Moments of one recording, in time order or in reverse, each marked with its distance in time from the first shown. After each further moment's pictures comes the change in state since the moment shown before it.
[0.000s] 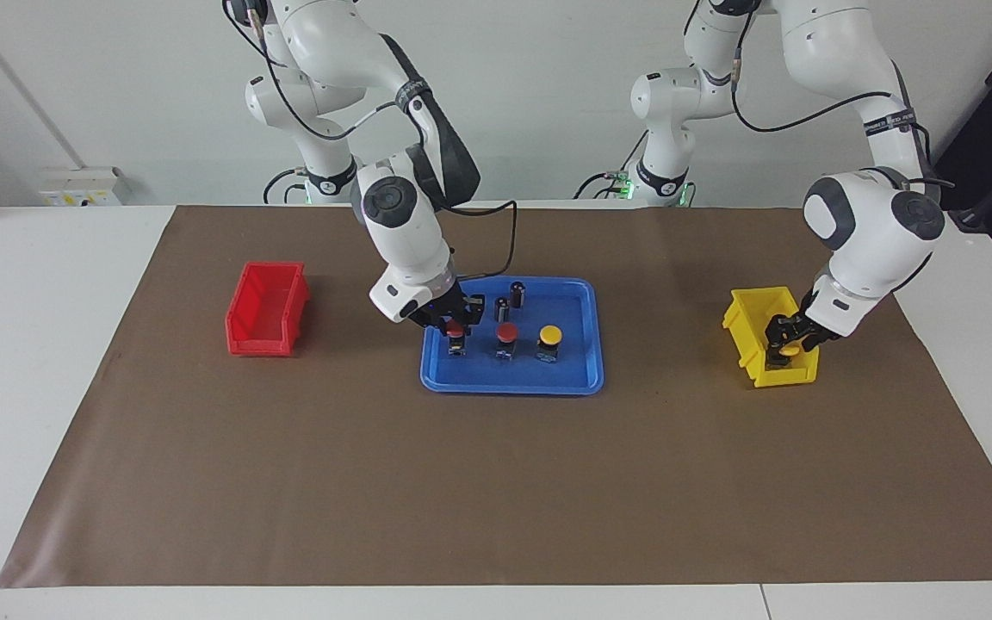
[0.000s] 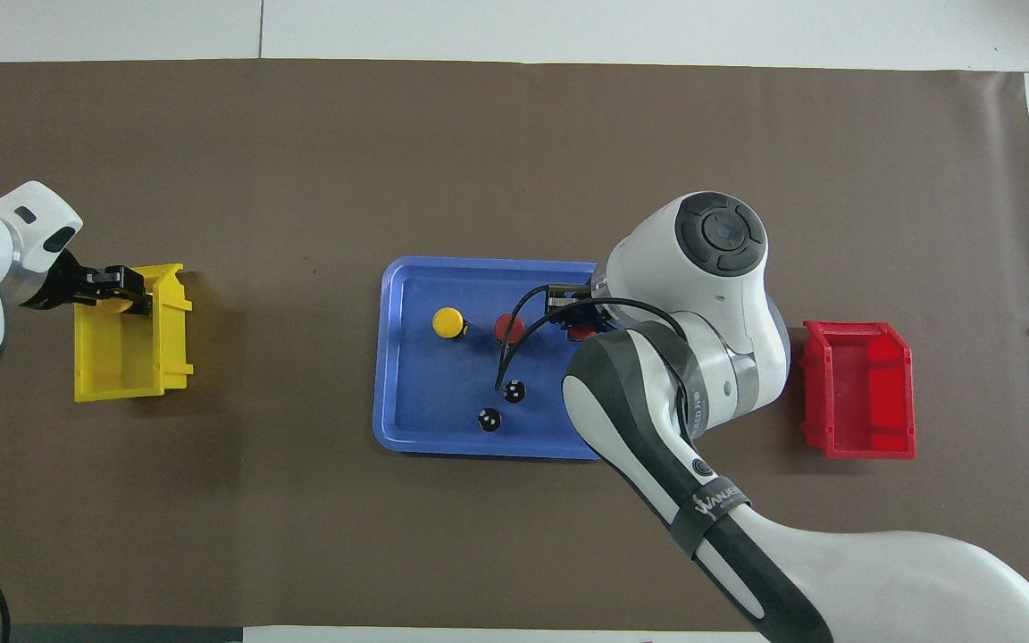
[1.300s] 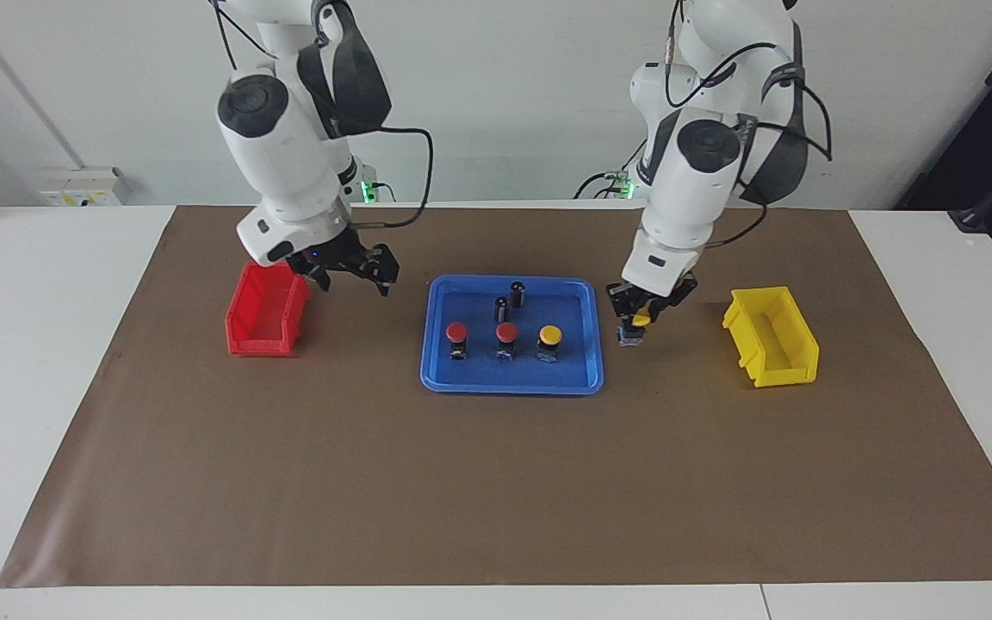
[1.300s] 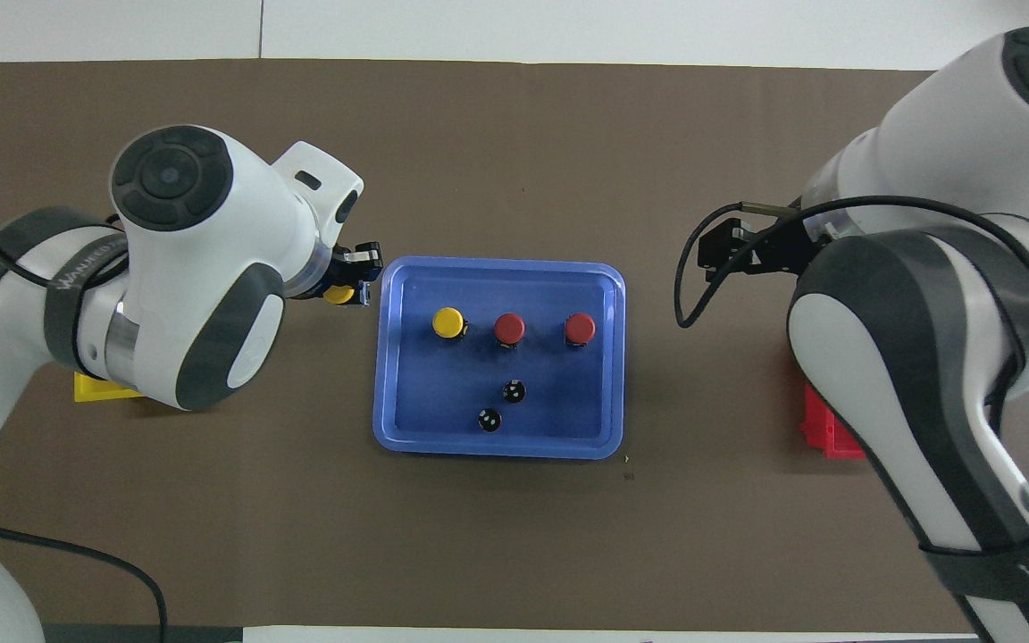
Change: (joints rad) left arm -0.526 0.007 -0.046 0.206 0.029 -0.178 -0.714; right arm -0.243 -0.207 -0.025 0.255 -0.163 -0.557 -0.042
